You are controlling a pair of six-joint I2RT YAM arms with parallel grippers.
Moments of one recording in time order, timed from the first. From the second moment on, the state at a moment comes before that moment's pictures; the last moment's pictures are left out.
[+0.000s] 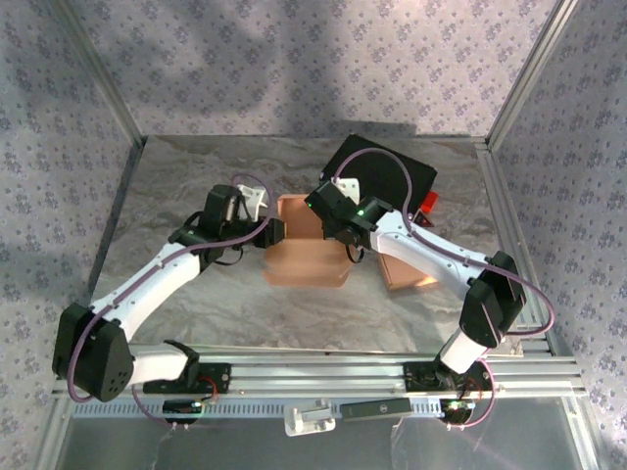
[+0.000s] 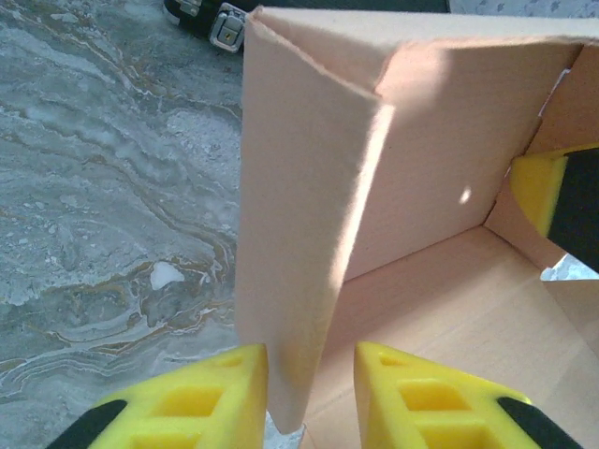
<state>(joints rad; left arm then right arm) -0.49 1.26 0.91 -0.31 0.38 -0.38 0.83 1.63 1.43 -0.86 0.48 0.68</state>
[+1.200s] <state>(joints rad) -0.42 1.28 0.89 -0.29 0.48 -0.25 0.81 1.63 1.43 -0.85 0.42 0.67</state>
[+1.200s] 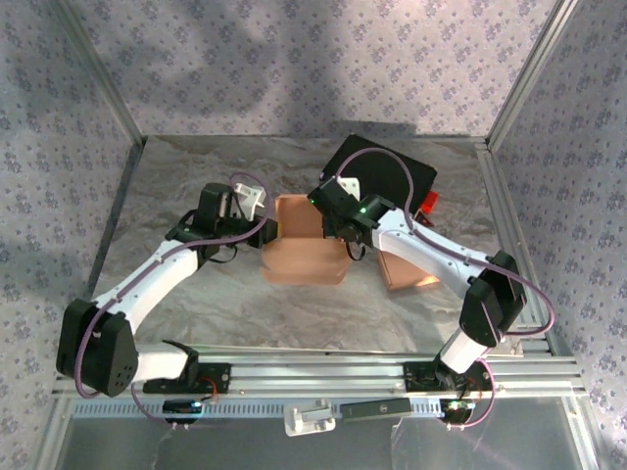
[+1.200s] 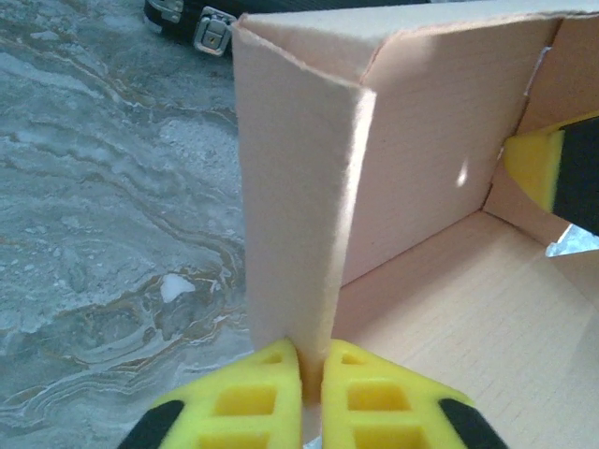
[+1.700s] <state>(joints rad) -0.67 1.25 0.90 -0.33 -0.02 -0.32 0.84 1.66 1.45 -0.89 0.49 0.67</state>
